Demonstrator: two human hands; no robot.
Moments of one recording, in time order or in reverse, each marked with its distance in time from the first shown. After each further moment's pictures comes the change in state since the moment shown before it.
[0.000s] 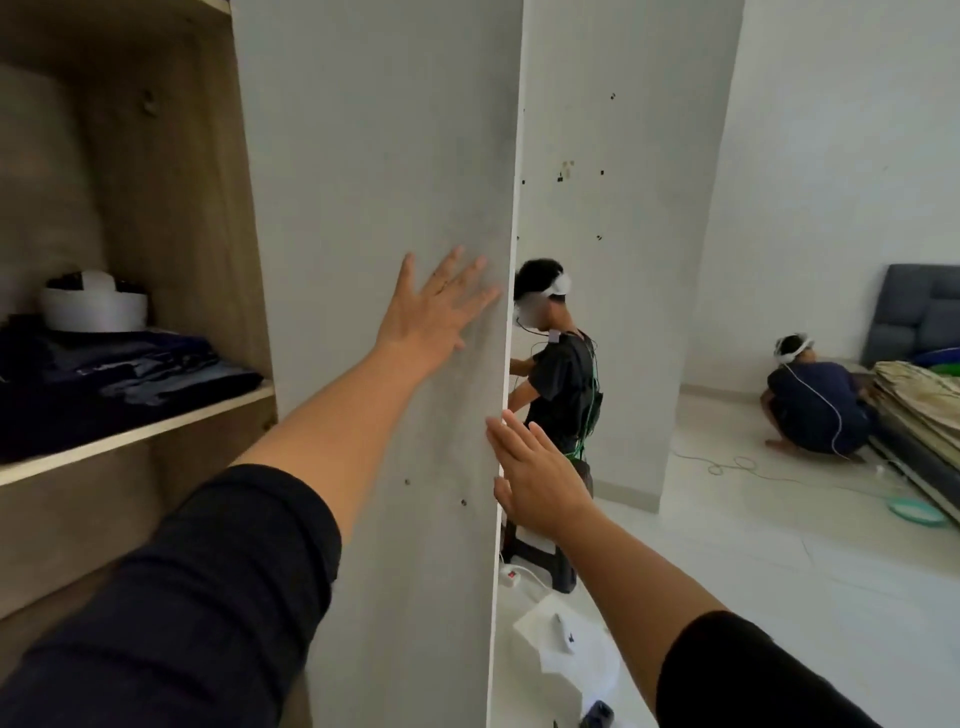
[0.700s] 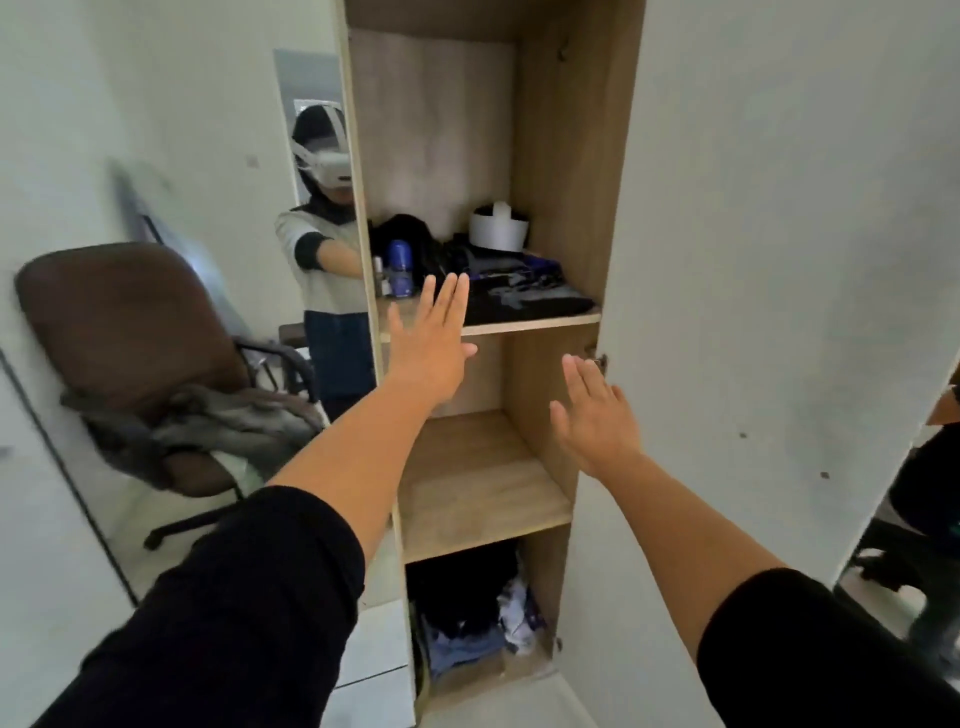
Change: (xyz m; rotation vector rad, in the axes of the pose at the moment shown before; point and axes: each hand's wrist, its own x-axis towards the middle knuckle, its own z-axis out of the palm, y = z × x) left_hand -0.253 -0.113 0.026 -0.120 -0.436 -0.857; right_hand 0.073 -0.194 -0.026 0.652 0.001 -0.298
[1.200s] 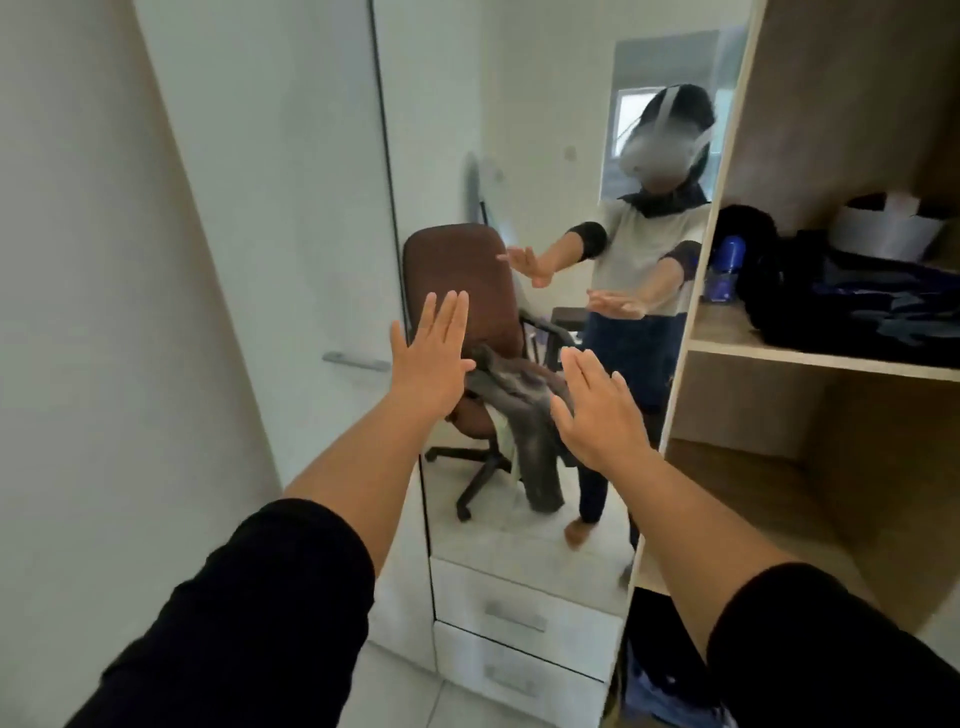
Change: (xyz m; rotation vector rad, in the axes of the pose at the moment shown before) left_hand -0.140 -0.247 -0.041 0.272 -0.062 -0.590; right_hand 0.040 -0.270 0.081 0.300 -0.098 -0.638
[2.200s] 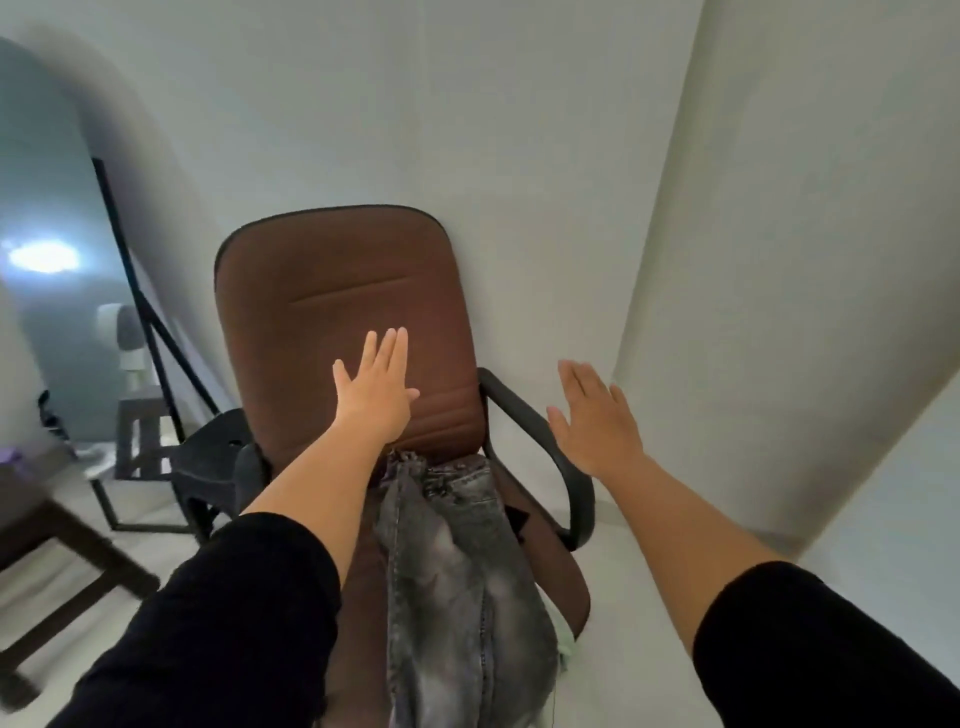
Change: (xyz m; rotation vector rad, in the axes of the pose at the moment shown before) left_hand -0.547 -0.200 -0.127 0.392 -0.167 -1.570; right_hand -0.189 -0.443 0.091 0.474 -0.419 -1.321
